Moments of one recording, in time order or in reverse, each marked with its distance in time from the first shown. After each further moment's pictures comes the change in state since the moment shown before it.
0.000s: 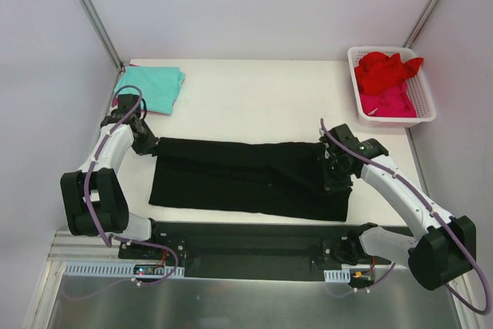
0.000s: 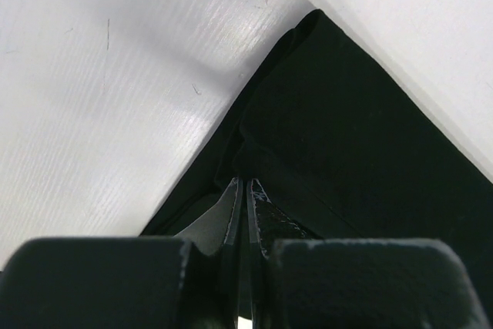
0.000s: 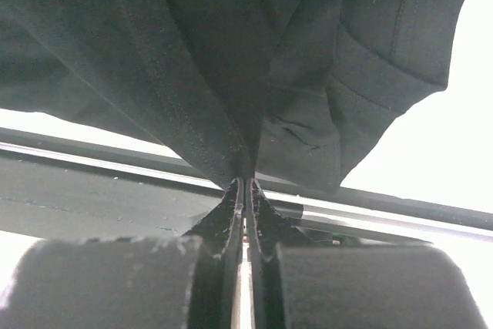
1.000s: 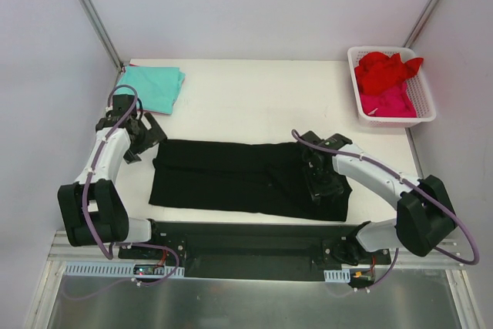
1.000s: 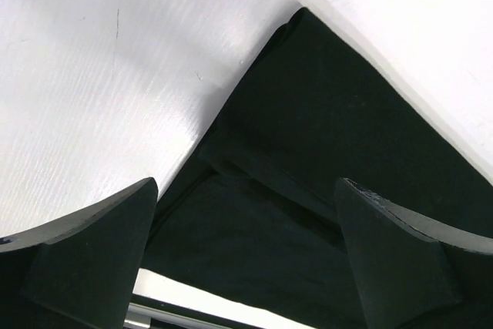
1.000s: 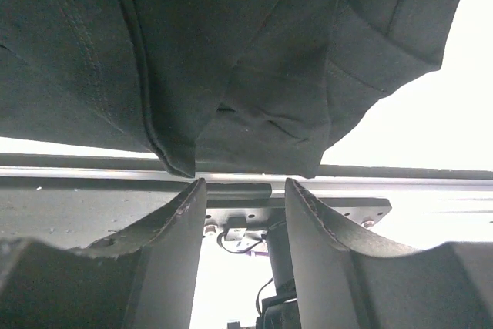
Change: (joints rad) left arm 0.013 -0.073 -0.018 -0.035 0.027 0.009; right arm 0.225 0.262 0.028 -0.066 0.195 0.087
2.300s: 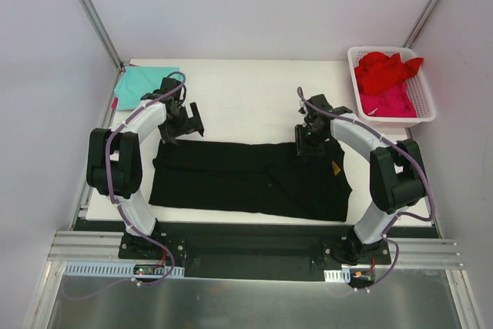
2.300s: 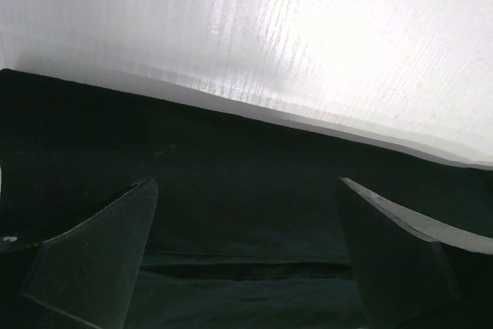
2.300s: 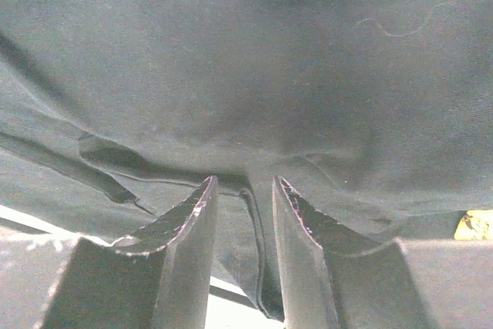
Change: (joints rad) left arm -0.288 0.414 0.273 0.053 0.104 0.018; right arm -0.274 0.325 0.257 0.389 -0.325 -0.073
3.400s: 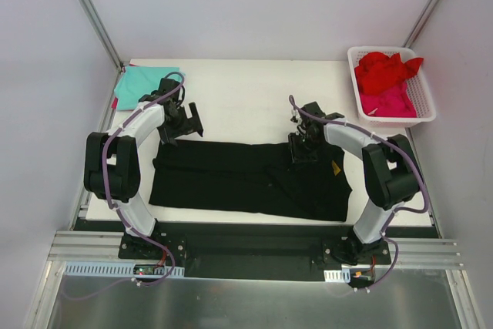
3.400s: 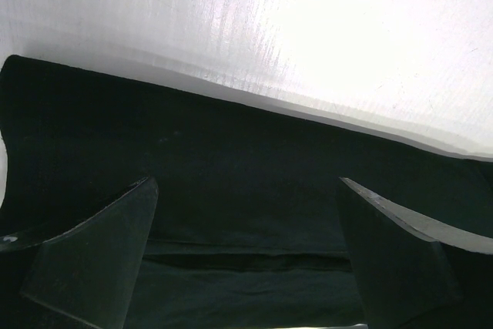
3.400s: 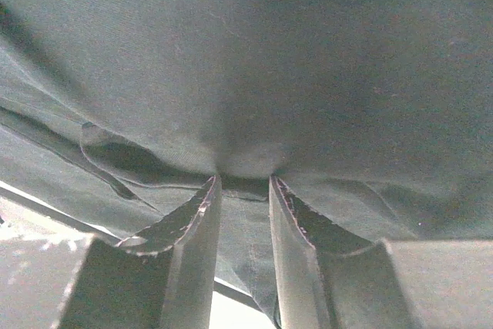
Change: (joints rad) left arm 0.000 -0.043 -0.026 0.003 0.000 0.000; right arm 0.042 0.041 -0.061 0.069 -0.105 -0.004
